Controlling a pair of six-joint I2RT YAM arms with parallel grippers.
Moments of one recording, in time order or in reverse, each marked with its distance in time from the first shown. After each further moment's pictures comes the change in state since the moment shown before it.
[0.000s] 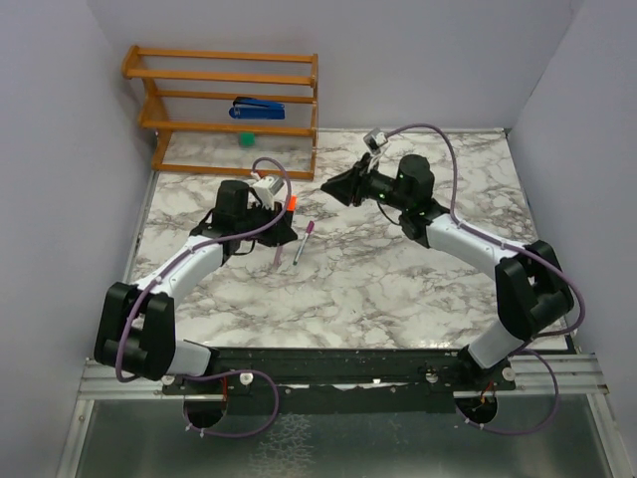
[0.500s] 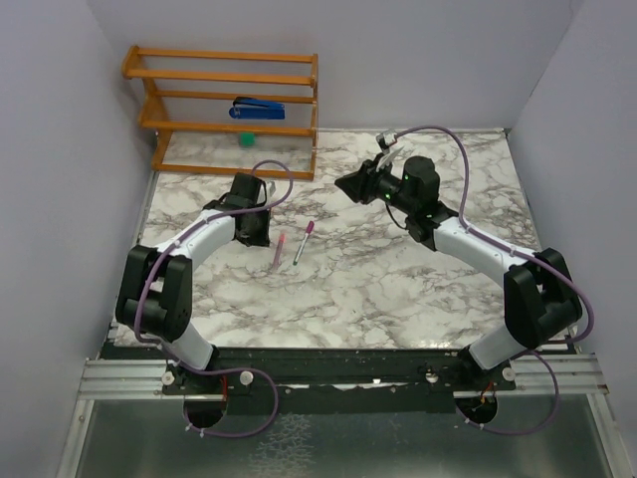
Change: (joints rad) left arm 0.000 0.228 0.219 -0.381 -0.460 0.051; right arm -0.028 -0.083 -0.055 -0.095 0.218 -0.036
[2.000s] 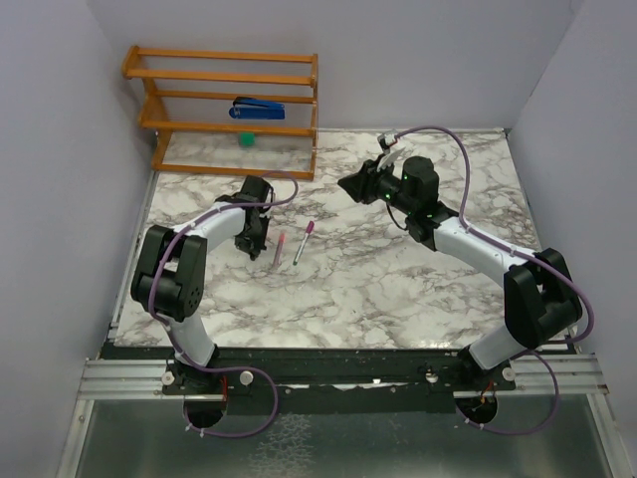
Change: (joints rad) left arm -0.014 0.167 0.066 -0.154 -0.217 0.037; right arm 0.000 0.000 -0.002 -0.042 0.062 -0.008
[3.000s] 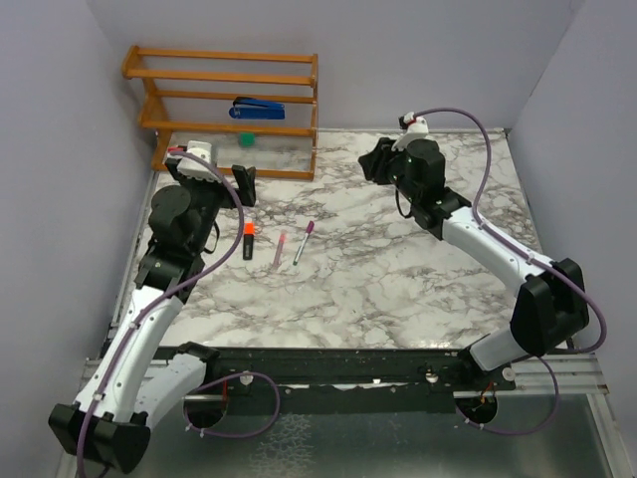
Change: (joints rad) left arm 0.000 -0.803 -0.136 0.529 -0.001 0.046; right arm 0.000 -0.028 0.166 -0.252 0.348 0.062
